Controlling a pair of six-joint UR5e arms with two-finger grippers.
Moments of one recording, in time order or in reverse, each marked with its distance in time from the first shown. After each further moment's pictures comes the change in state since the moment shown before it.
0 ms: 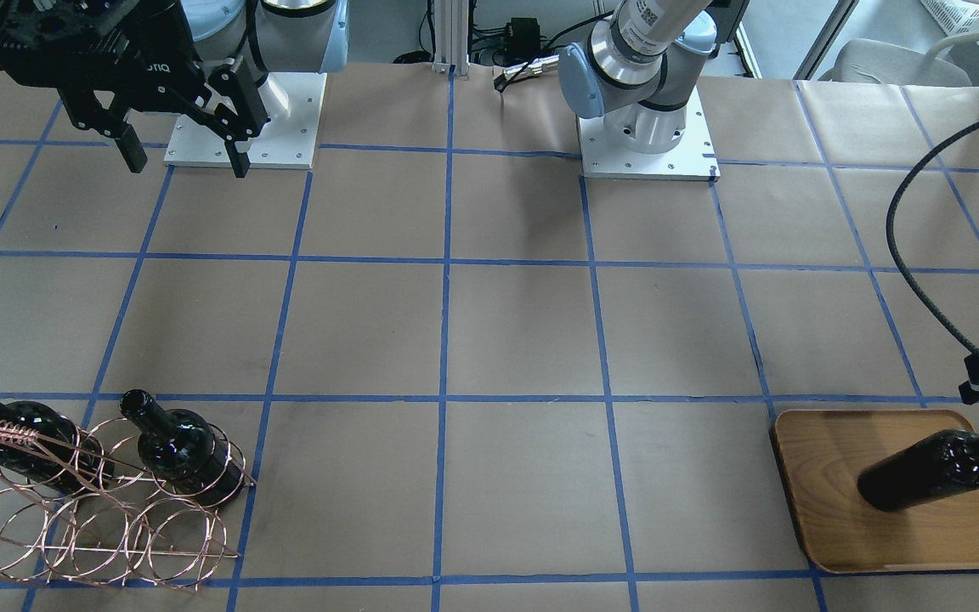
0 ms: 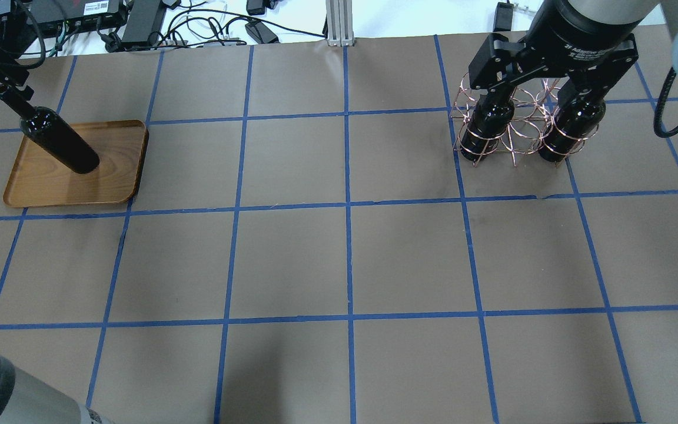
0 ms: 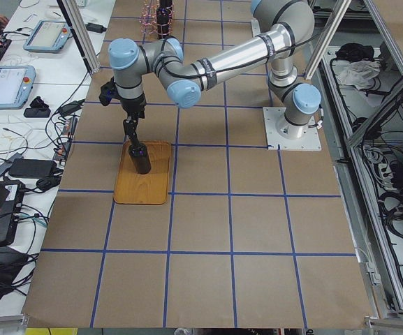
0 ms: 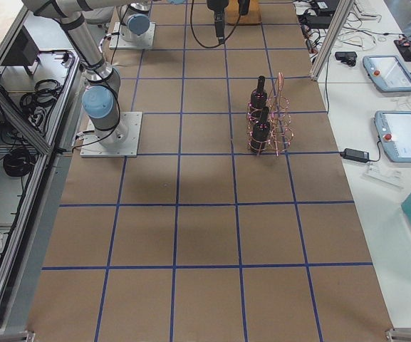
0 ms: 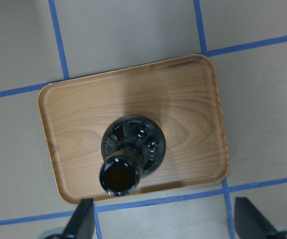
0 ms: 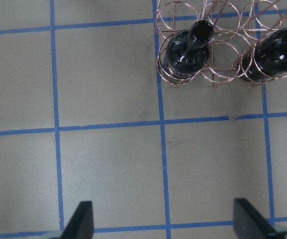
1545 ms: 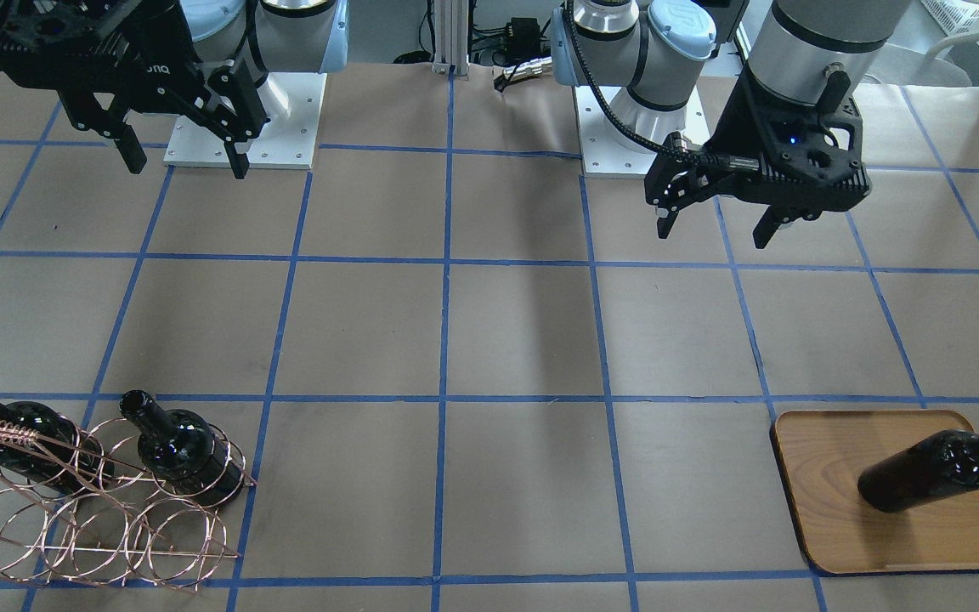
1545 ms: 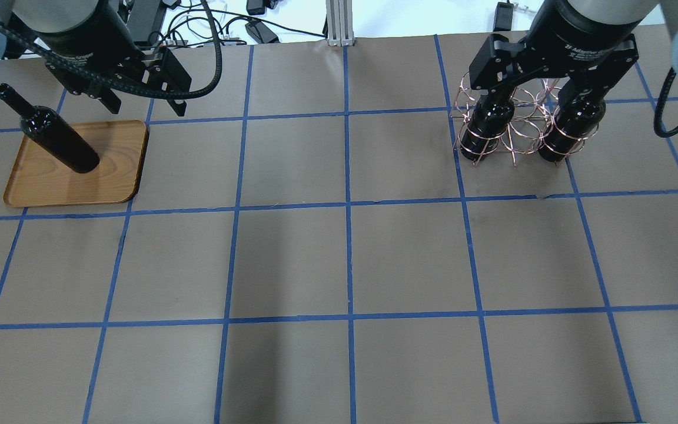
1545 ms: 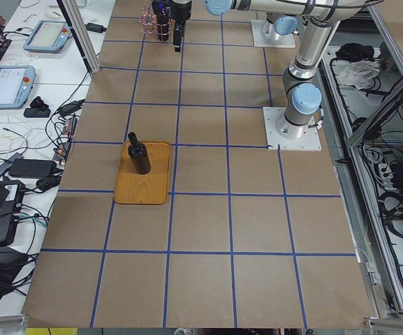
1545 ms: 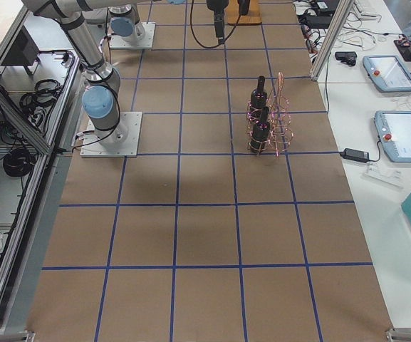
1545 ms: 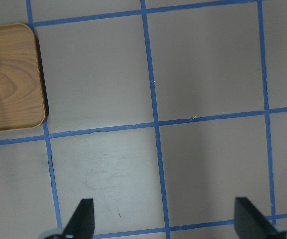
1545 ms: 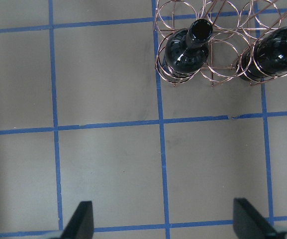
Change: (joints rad) left arm -0.451 0.342 -0.228 -0.111 -0.005 -0.506; right arm 0.000 0.000 0.001 0.003 -0.003 0.000
